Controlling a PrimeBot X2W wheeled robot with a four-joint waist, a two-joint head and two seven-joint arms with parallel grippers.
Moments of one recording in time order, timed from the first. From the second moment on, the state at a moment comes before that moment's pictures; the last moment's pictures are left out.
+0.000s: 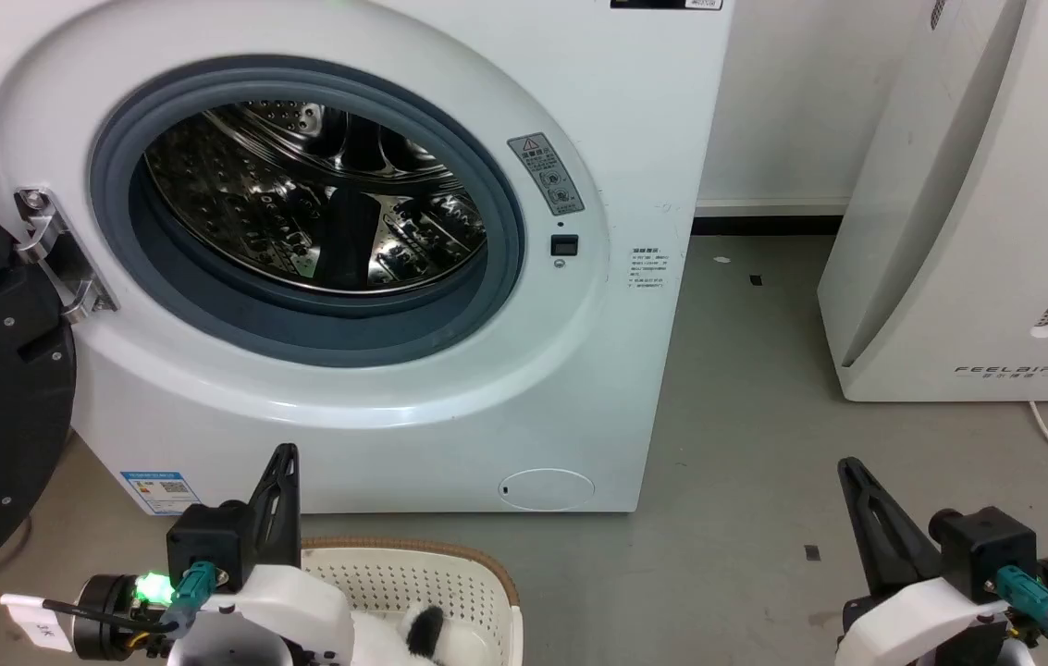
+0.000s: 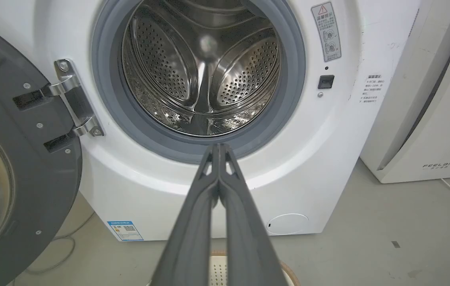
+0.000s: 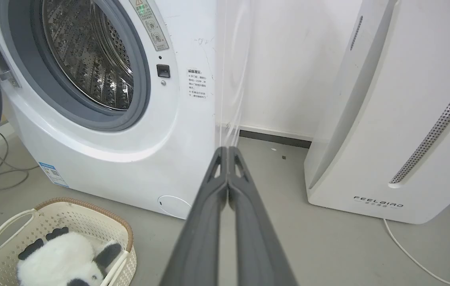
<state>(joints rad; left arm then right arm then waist) -0.01 0.05 0.00 0.00 0.00 0.00 0.00 0.01 -0.05 0.00 0.00 0.01 0.13 0.00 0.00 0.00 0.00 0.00</state>
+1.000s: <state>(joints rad) -0.01 0.05 -0.01 0.01 0.00 0.01 0.00 0.01 -0.05 -0.01 0.00 0.01 0.13 -0.01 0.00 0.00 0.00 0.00</state>
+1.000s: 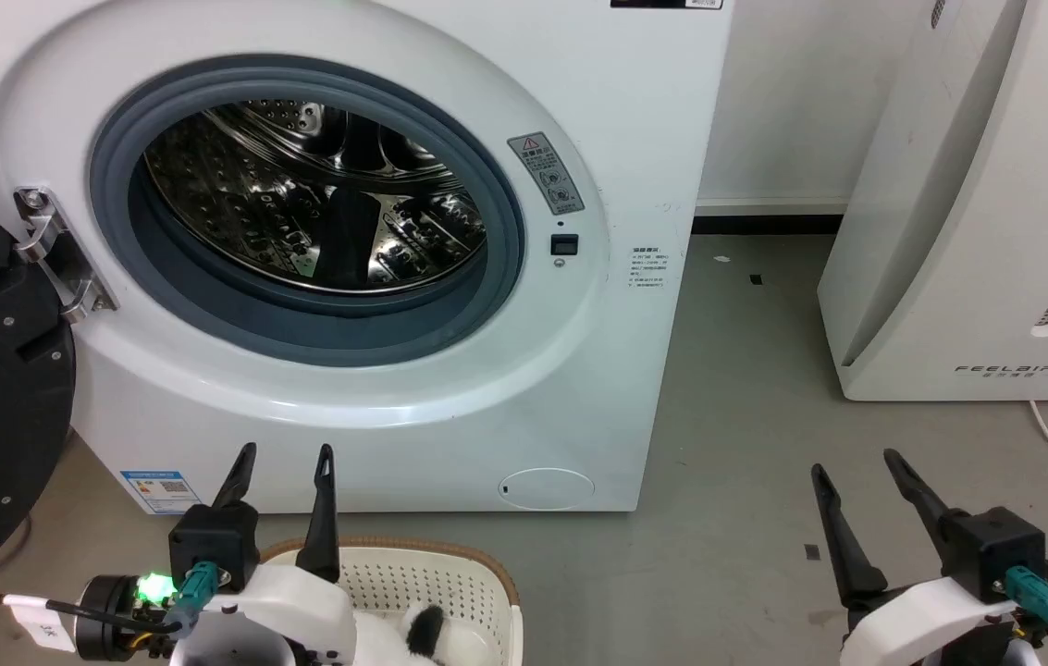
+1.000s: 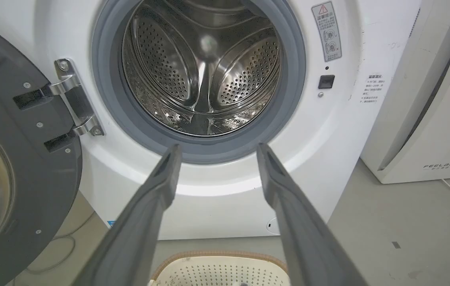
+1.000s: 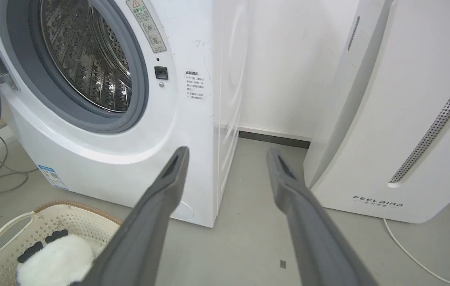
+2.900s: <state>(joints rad) -0.44 0.18 -0.23 0.62 -0.04 -0.04 0.11 -0.14 -0.05 -0.09 -0.12 0.14 0.13 -0.12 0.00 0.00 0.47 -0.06</state>
